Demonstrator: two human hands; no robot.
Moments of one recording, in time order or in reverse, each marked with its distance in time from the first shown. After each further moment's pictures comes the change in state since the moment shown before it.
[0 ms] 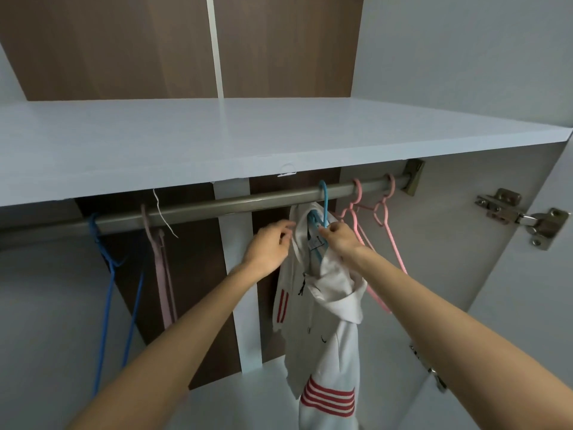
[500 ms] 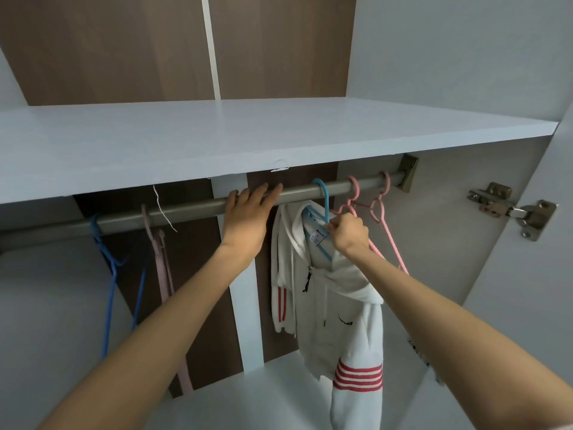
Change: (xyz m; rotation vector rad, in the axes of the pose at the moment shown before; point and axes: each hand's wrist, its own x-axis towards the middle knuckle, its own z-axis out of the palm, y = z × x) left_hand -0.003 0.010 -0.044 0.873 0.270 0.161; right_hand -0.003 -0.002 -0.013 -0.383 0.227 -0.058
